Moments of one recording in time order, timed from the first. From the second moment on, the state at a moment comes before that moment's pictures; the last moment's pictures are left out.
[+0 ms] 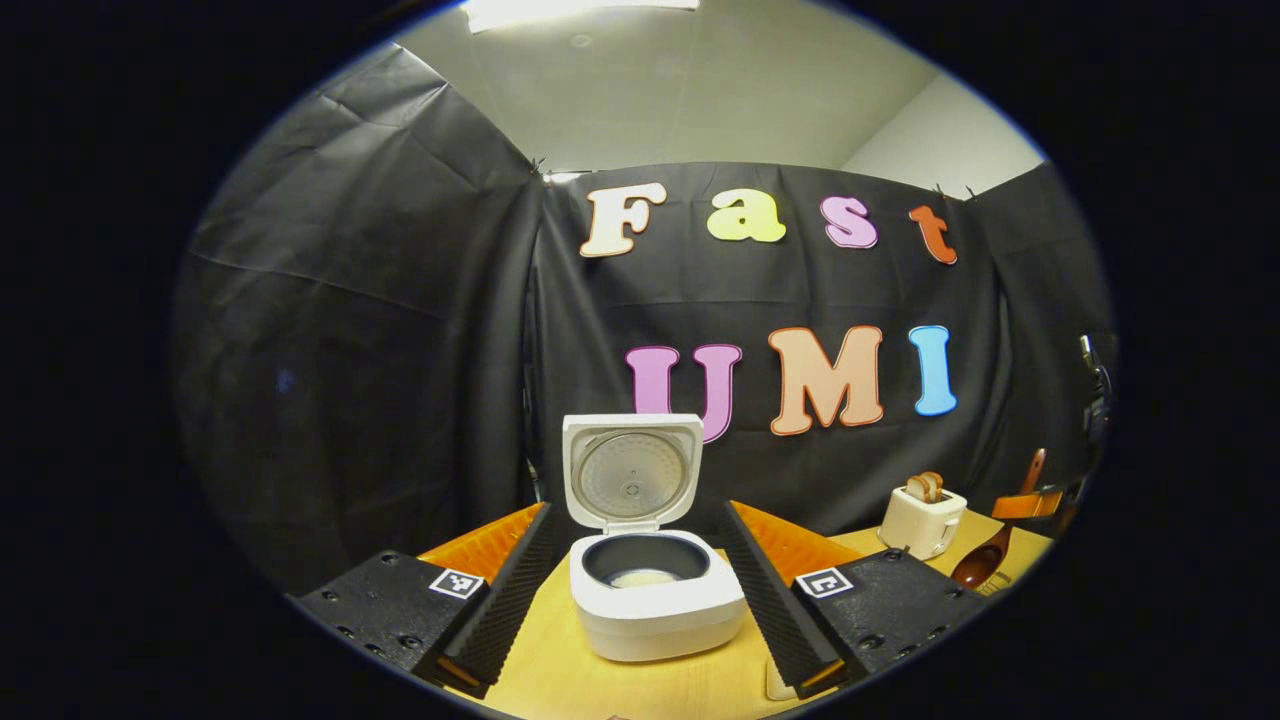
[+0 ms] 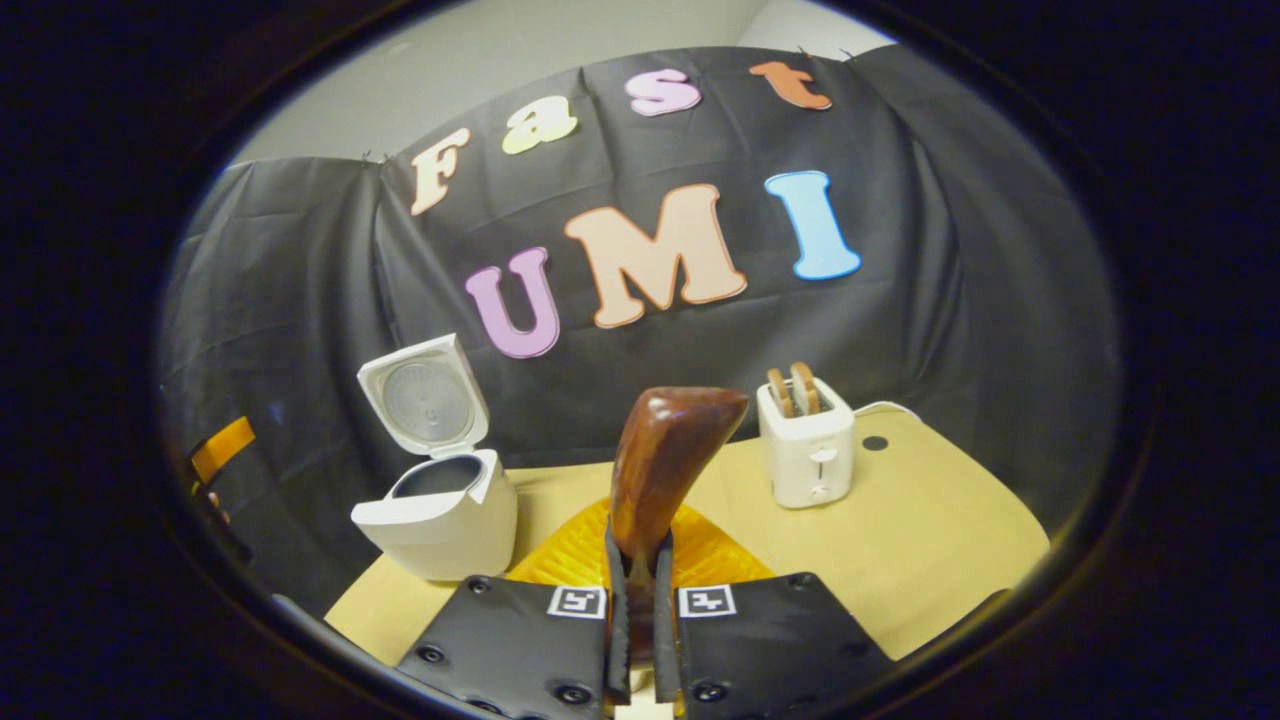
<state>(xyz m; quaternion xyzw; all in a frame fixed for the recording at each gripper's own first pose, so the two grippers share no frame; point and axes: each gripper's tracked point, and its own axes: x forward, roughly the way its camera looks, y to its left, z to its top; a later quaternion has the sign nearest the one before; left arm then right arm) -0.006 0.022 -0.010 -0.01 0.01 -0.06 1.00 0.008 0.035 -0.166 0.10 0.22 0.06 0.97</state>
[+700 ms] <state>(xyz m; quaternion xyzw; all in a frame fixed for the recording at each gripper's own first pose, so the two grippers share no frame) -0.012 0.068 -0.032 -0.01 0.04 -0.05 1.00 0.011 0.116 -0.274 0.04 0.27 0.02 0.96</state>
